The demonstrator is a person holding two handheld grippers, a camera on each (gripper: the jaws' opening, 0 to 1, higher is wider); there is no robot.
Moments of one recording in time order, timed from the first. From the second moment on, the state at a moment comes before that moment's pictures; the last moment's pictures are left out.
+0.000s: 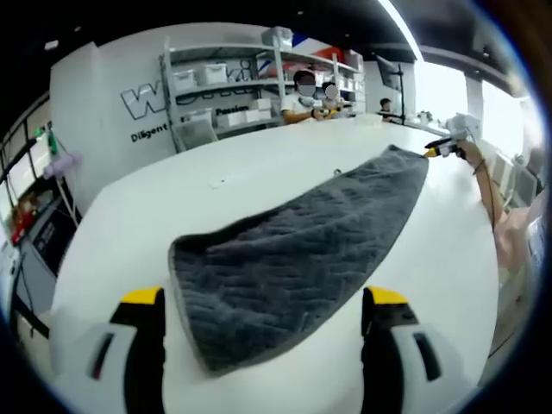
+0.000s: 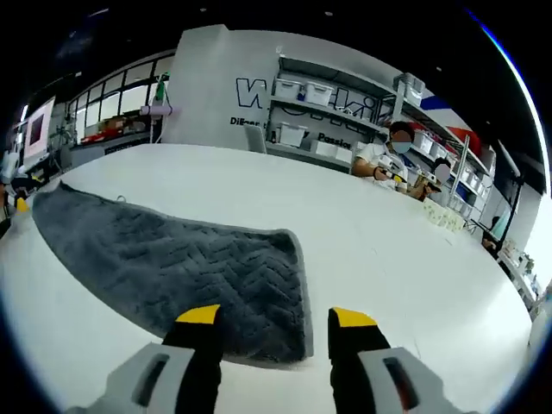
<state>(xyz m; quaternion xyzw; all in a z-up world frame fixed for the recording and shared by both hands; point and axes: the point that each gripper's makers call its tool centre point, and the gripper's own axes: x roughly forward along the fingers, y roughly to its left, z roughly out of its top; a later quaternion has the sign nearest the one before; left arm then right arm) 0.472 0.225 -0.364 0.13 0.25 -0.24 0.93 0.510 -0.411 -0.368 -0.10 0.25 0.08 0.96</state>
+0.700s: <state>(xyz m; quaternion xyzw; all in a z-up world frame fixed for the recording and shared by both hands) 0.472 0.209 -0.363 0.12 0.24 -0.26 0.93 0.516 -0.384 -0.363 -0.06 0.22 0.12 0.97</state>
